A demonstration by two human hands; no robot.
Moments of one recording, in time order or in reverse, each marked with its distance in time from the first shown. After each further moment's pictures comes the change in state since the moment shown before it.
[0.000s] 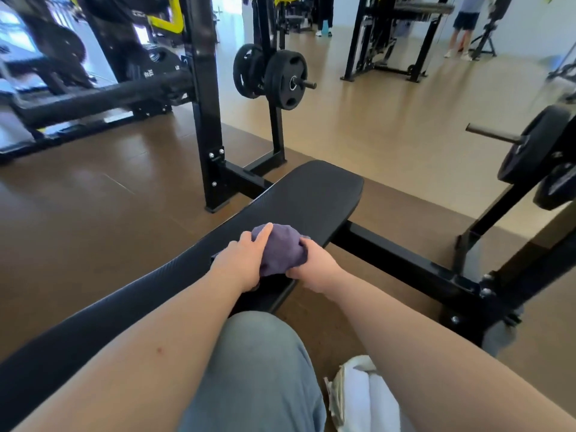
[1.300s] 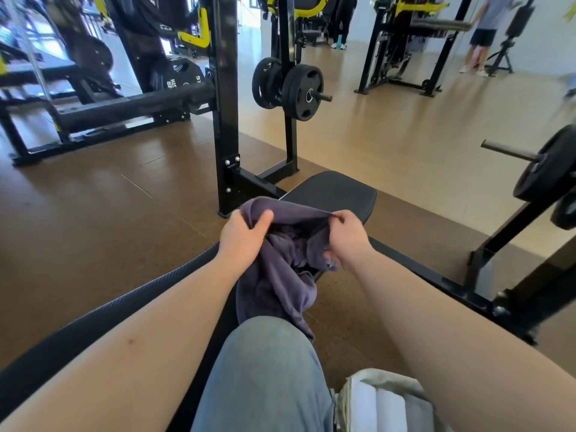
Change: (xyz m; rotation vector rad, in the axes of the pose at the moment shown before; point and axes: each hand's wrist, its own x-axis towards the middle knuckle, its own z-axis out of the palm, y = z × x) left_hand -0.017 -0.009 -0.045 -1.040 0.401 -0.204; right_hand 0.019 -0.026 -0.049 0.407 0.302 0.134
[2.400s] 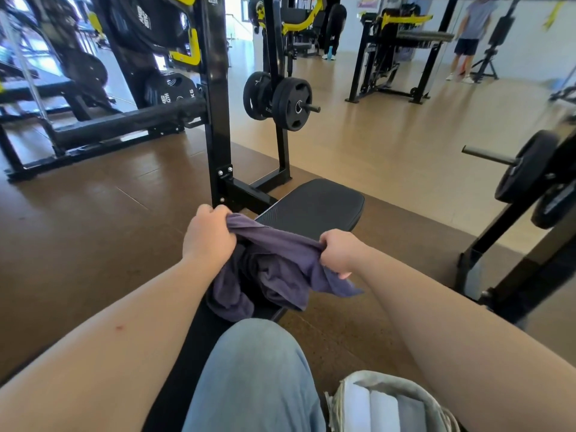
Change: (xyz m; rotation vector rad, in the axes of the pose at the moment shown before) left_hand 0.003 0.007 -0.038 0.588 0.181 0.265; right_hand -0.025 -0.019 -0.040 -0.837 -0.373 -0.065
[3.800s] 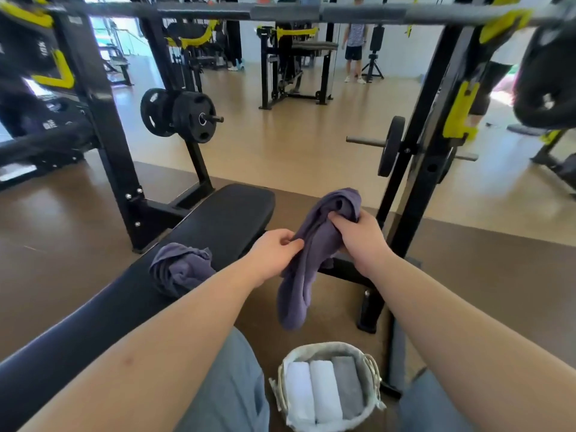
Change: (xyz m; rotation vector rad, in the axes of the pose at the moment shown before) left_hand -0.105 0.233 0.064 -0.599 -0.741 0.137; right_hand -0.133 0.159 -0.040 1.168 0.709 0.133
